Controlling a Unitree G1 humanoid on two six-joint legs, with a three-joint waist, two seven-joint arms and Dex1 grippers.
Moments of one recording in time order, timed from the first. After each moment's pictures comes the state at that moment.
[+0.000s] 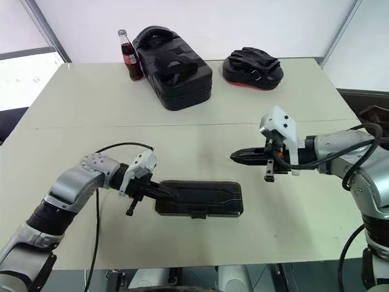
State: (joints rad) left arm -0.48 0.64 -0.30 -0.08 -0.40 0.57 -1.42; right arm -0.45 -0.99 -0.13 -0.49 0.70 1.02 1.08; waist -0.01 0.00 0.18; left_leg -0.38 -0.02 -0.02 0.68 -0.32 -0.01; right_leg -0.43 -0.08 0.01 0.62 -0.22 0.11
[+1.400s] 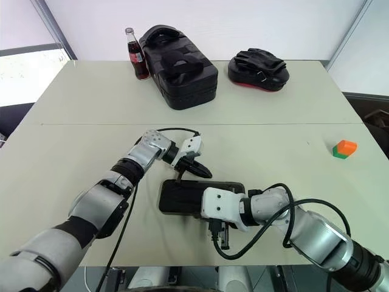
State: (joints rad) left arm -1.00 0.14 -0.34 0.99 0.04 -0.05 -1.47; right arm -0.24 -0.92 0.46 -0.77 0.26 0.75 0.83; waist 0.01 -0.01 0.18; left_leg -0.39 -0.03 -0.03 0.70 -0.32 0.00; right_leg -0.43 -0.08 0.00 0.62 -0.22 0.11
